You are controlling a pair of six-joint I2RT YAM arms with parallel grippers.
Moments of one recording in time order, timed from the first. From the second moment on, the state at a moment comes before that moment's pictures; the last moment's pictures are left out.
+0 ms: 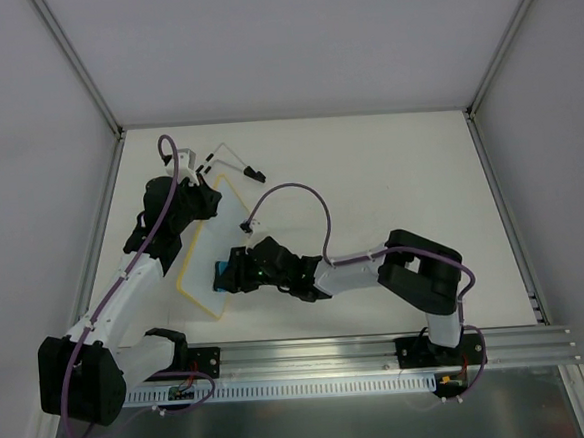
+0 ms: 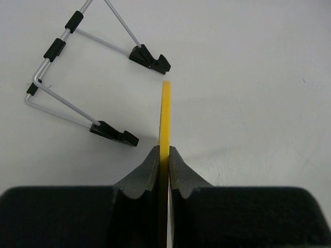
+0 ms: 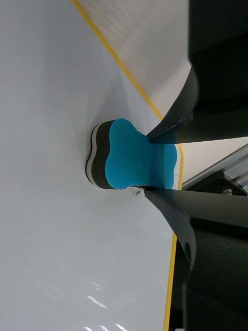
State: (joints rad) left arm -0.24 1.08 0.73 -0.02 0.13 -0.29; right arm 1.21 1.91 1.01 0.49 0.00 0.92
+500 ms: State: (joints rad) left arm -0.24 1.07 0.73 -0.02 0.12 -0.28; right arm 1.27 1.80 1.05 0.50 -0.01 0.87
